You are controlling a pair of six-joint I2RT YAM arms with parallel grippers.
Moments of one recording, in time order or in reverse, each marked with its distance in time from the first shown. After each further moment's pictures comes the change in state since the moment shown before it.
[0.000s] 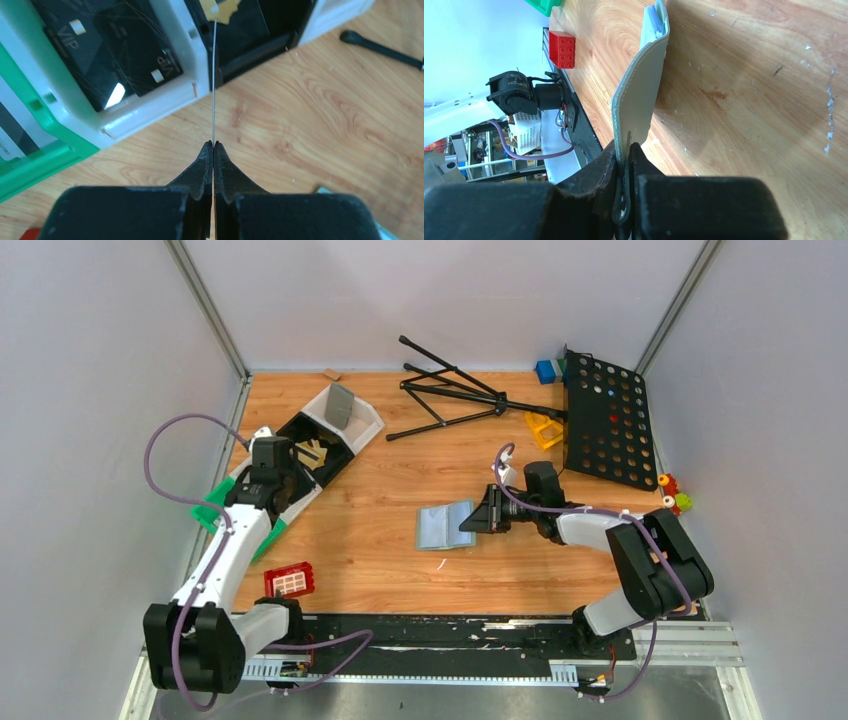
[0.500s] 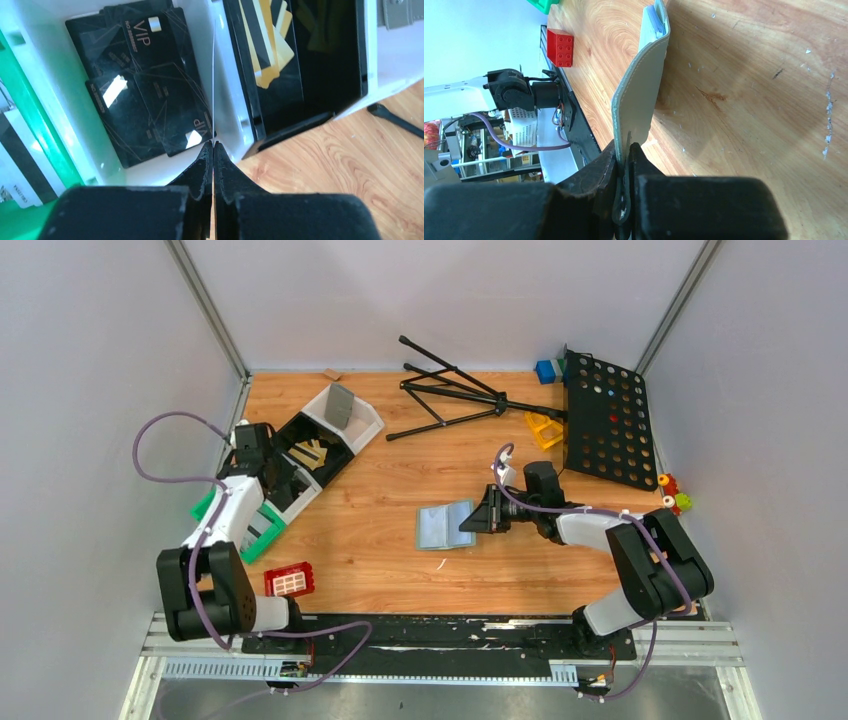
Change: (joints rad) left arm 0.214 0.239 0.071 0.127 0.051 0.013; right arm -0.001 0.000 0.000 -0.008 0.000 -0.027
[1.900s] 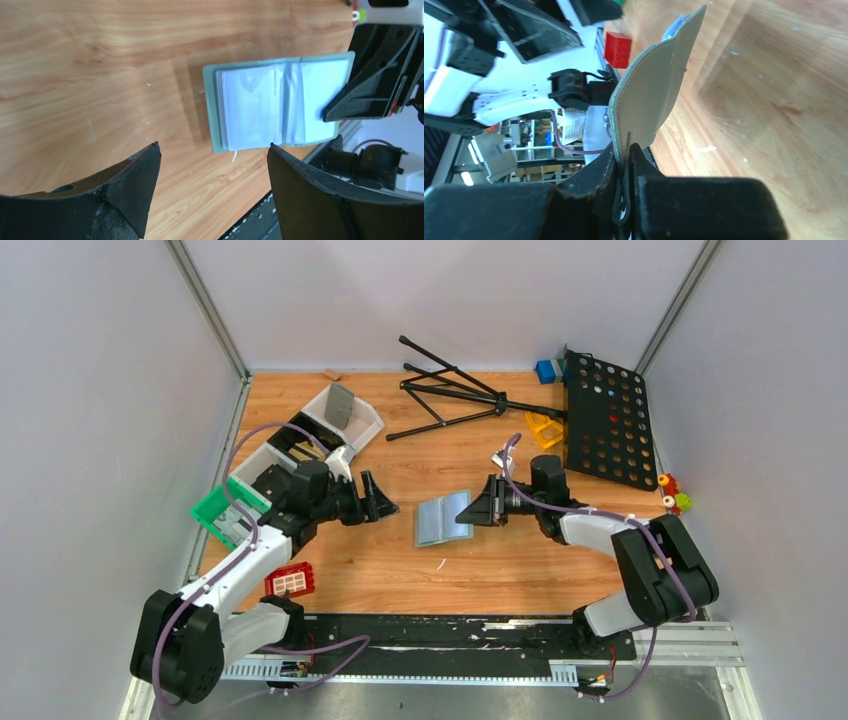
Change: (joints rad) left arm -0.459 -0.245 -0.281 0.245 0.516 0.035; right arm -0.013 -0.025 0.002 0.142 -0.132 0.212
